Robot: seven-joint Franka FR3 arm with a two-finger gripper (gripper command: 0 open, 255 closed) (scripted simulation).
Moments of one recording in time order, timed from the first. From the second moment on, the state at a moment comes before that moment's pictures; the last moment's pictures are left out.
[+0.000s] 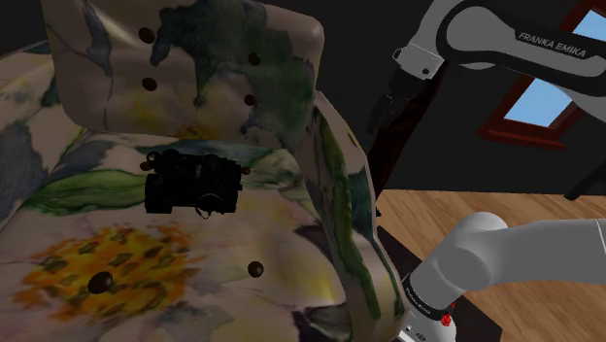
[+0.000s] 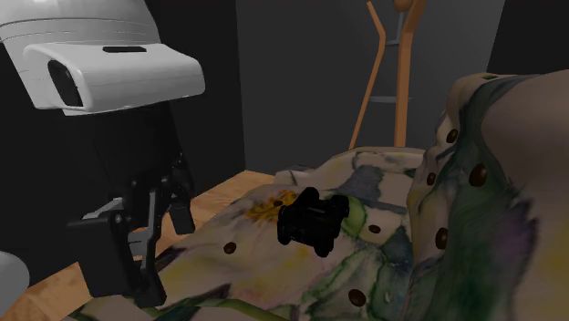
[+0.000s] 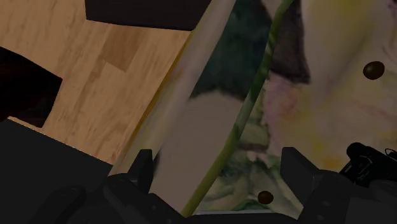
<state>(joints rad) -0.02 -0.74 0.00 -2.31 0.05 1.66 -0.10</state>
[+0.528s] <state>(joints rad) 0.03 -0.55 0.06 -2.23 0.07 1.78 -0.11</state>
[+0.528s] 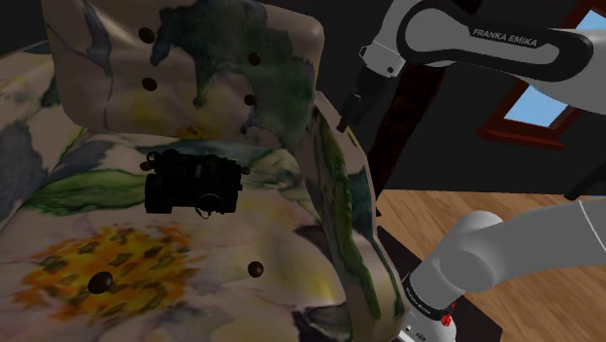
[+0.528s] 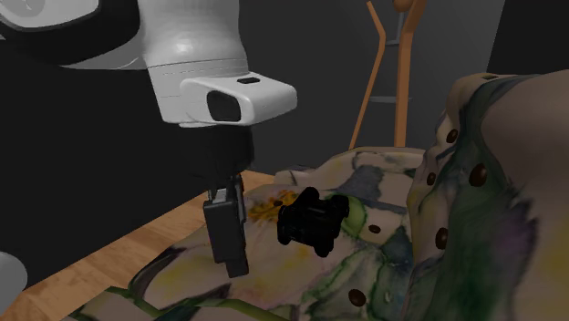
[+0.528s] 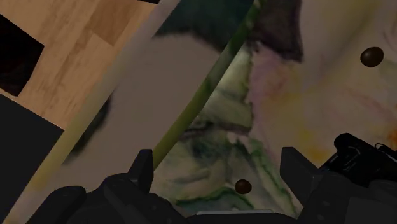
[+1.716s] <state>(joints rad) 0.16 0.02 0.24 -1.82 -0.01 1.95 -0.10</state>
